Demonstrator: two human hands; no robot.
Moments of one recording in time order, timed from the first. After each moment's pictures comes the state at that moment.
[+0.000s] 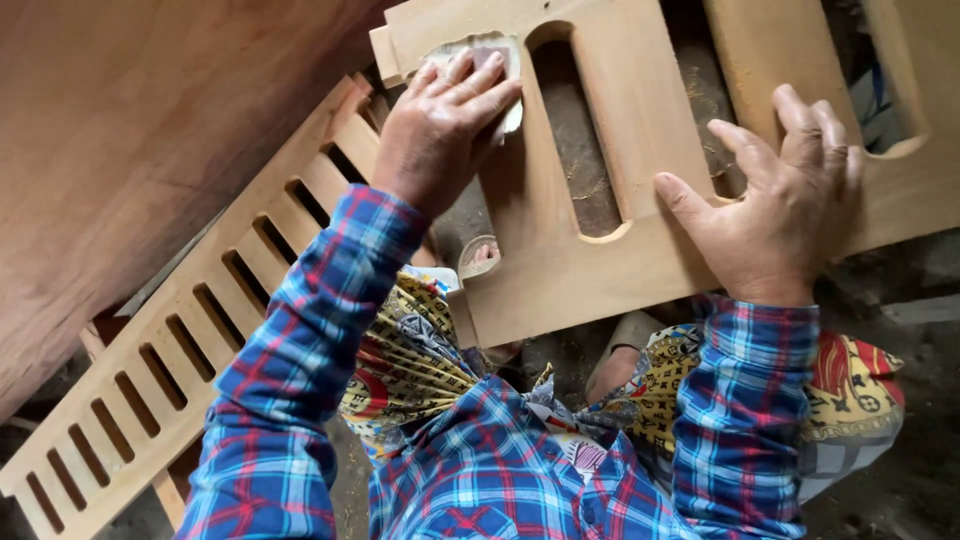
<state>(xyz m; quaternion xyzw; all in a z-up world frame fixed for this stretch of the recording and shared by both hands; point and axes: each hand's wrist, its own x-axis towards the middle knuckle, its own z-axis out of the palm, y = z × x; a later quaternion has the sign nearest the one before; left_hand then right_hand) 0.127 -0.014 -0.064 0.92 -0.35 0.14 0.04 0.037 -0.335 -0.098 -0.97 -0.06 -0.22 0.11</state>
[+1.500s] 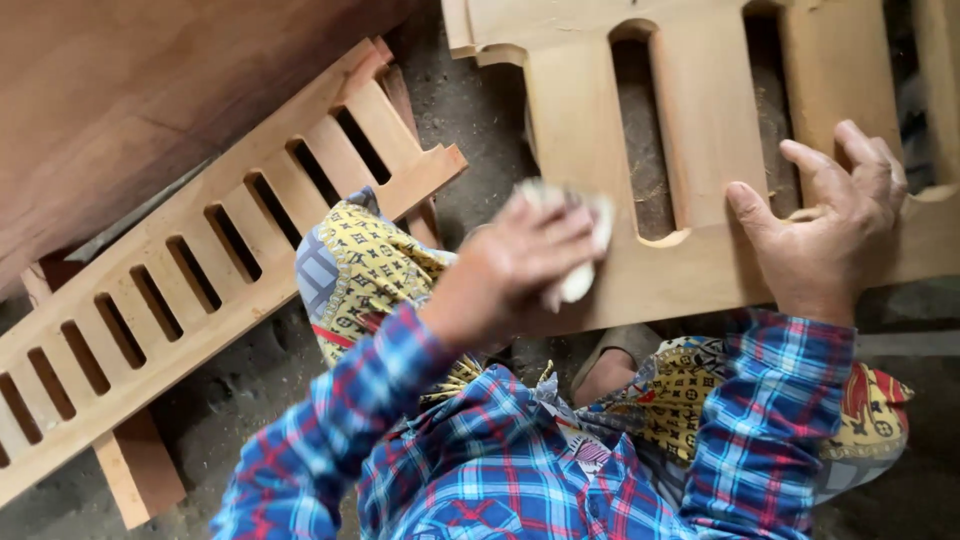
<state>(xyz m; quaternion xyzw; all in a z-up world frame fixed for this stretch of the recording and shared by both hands) 0.002 -0.010 -0.051 0.85 -0.40 0.07 0.35 0.039 -0.339 -0.103 -0.95 -0.10 -0.24 0.17</state>
